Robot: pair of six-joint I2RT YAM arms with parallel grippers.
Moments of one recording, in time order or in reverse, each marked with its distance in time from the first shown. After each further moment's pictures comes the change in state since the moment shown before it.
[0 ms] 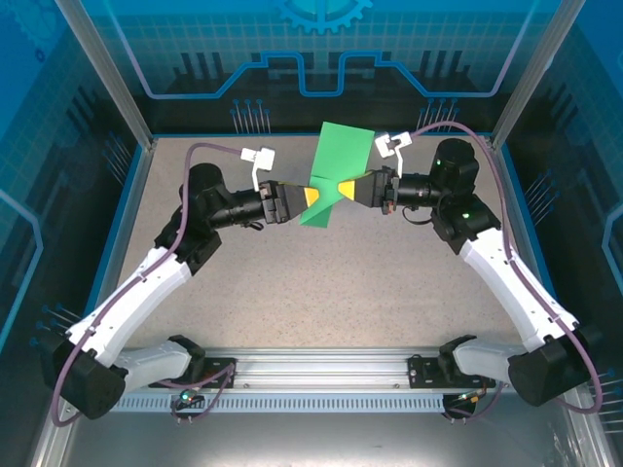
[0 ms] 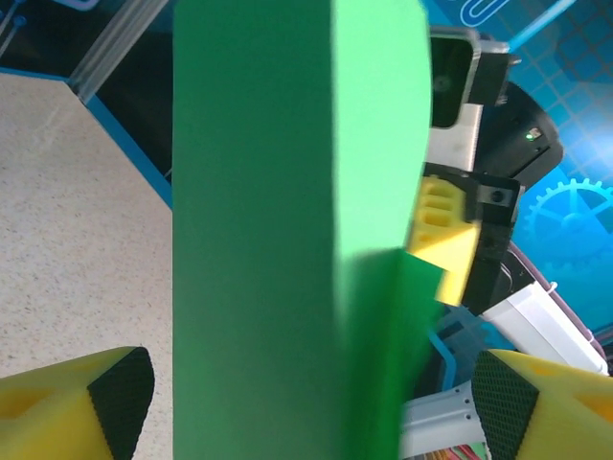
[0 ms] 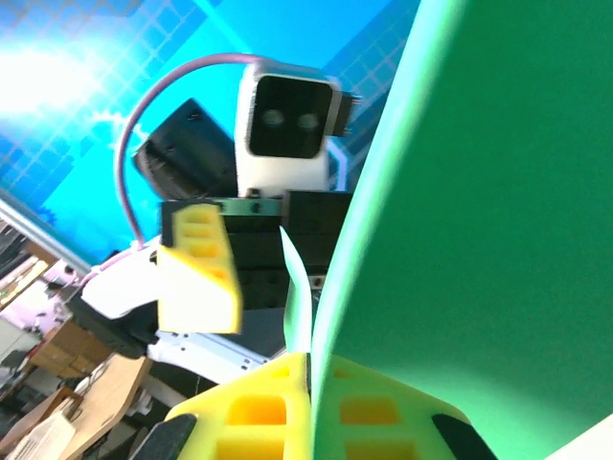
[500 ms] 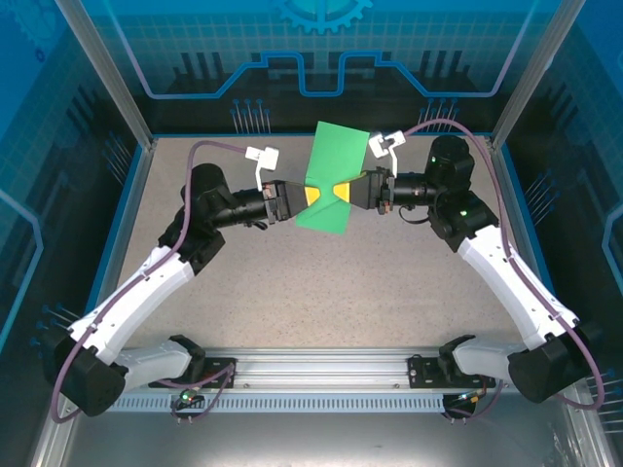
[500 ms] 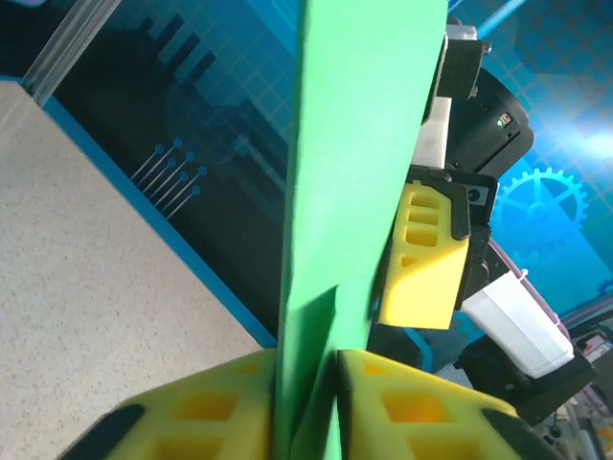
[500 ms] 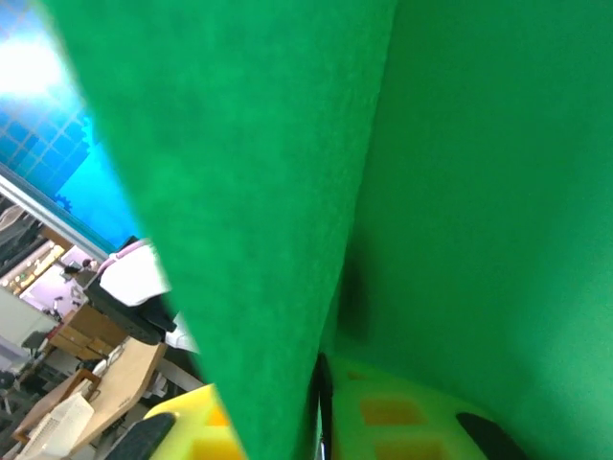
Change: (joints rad) left arm -0.022 0.002 0.002 0.054 0.018 -0.018; right arm 0.025 0.016 0.040 -0.084 0.006 -0.029
